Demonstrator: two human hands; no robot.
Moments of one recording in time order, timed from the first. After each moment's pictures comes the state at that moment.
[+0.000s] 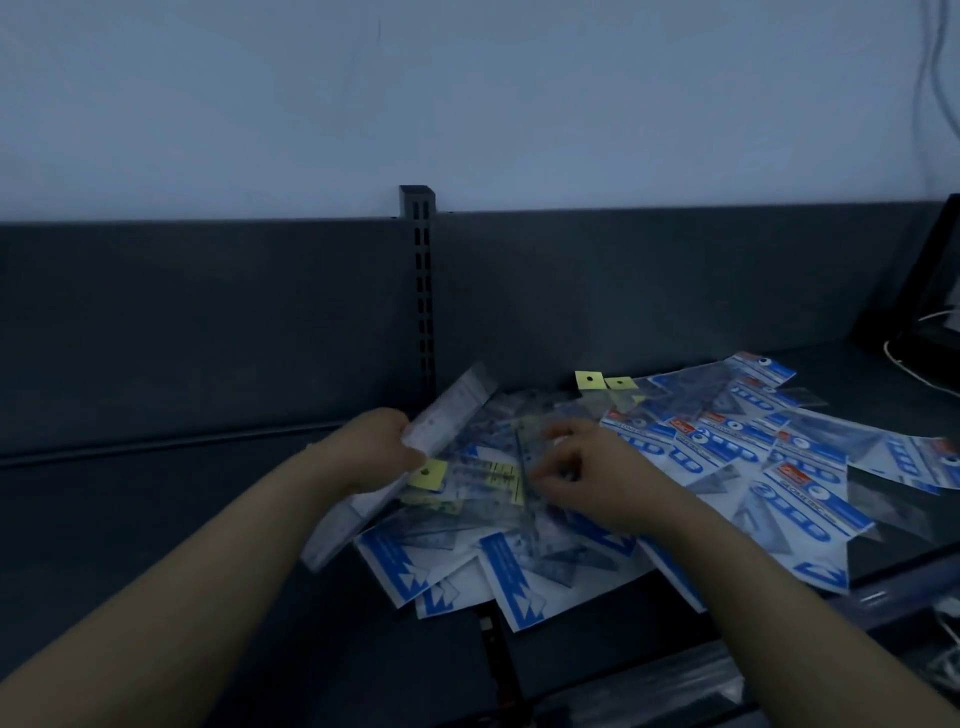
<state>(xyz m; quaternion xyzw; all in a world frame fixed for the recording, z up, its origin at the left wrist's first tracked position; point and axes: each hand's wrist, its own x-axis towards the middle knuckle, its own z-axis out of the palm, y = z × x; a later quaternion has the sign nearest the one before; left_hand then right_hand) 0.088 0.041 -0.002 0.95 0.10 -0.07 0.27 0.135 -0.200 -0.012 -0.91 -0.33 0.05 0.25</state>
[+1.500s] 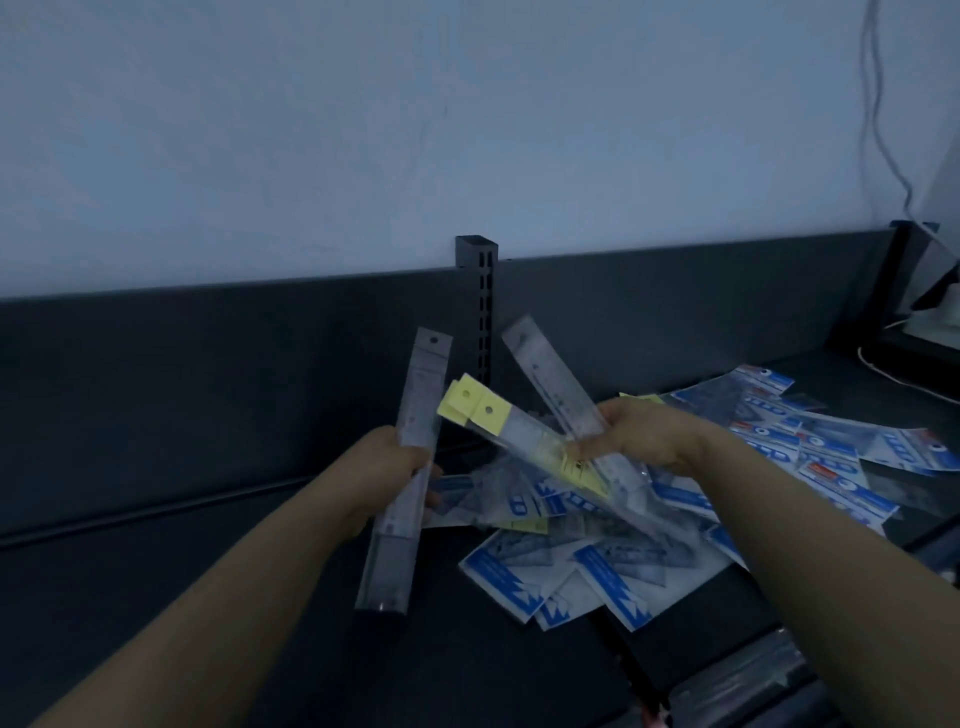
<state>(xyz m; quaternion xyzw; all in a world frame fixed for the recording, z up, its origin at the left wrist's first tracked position) 0.040 0.106 0.023 0.76 0.16 -0.04 0.62 0.145 -0.145 0.037 -0.89 -0.15 0.20 0.39</state>
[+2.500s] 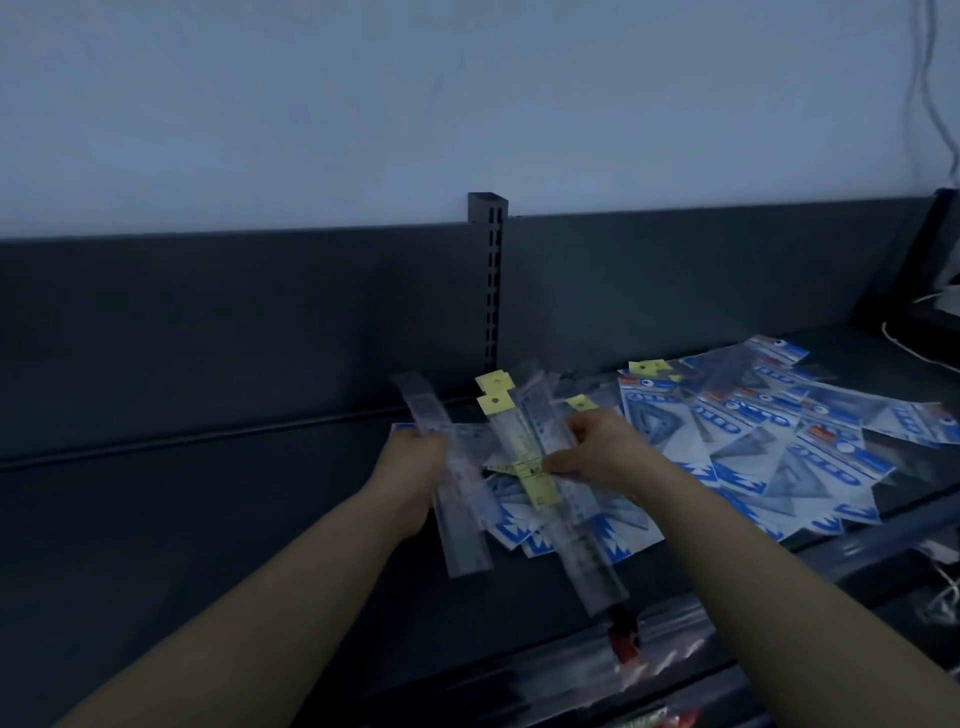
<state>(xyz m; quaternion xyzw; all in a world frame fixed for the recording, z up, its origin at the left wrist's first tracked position) 0.019 0.060 -0.019 0.62 0.25 0.03 0.74 0.091 -0.126 -0.009 -0.91 -0.10 0.12 0.38</state>
